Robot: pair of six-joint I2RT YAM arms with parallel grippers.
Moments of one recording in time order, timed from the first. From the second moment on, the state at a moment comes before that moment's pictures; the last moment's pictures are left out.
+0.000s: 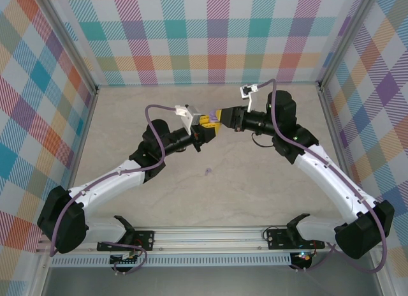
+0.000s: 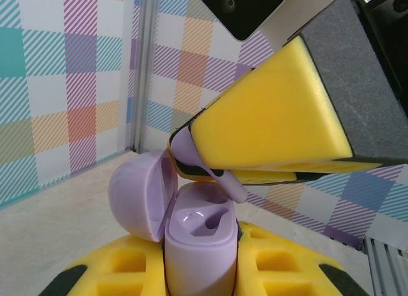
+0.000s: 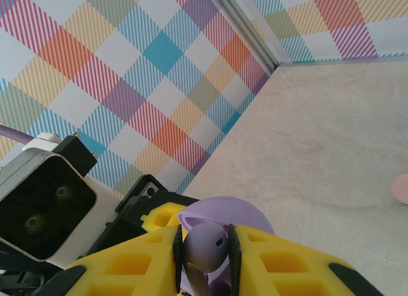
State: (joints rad) left arm -0.70 1.28 0.87 0.49 0.38 -0.19; right arm 0.54 1.22 1.19 -0.18 -0.57 0.58
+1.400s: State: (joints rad) left arm -0.70 1.21 0.93 0.09 0.19 -0.23; right arm 0.46 1.48 1.05 -0.54 -0.10 0.62
